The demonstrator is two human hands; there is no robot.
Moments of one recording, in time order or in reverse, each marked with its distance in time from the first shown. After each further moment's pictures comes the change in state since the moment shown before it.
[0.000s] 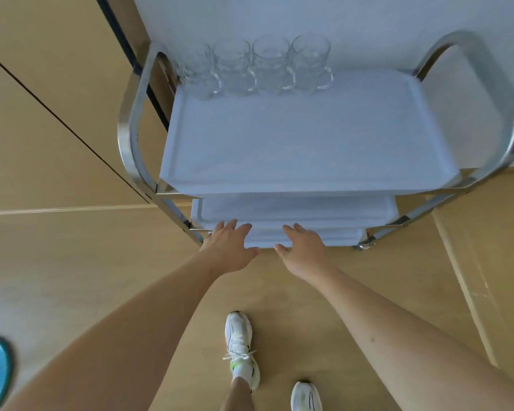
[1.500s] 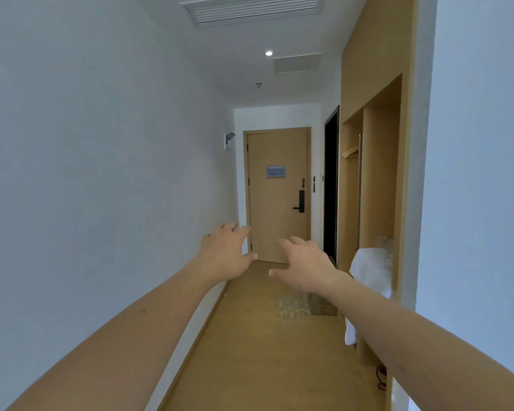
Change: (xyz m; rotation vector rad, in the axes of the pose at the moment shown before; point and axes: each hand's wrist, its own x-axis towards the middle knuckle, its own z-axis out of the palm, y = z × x) left_hand -0.335 0.610 -0.322 0.281 0.558 1.673; right_hand -0.543 0.072 -0.465 -0.135 1.196 0.942
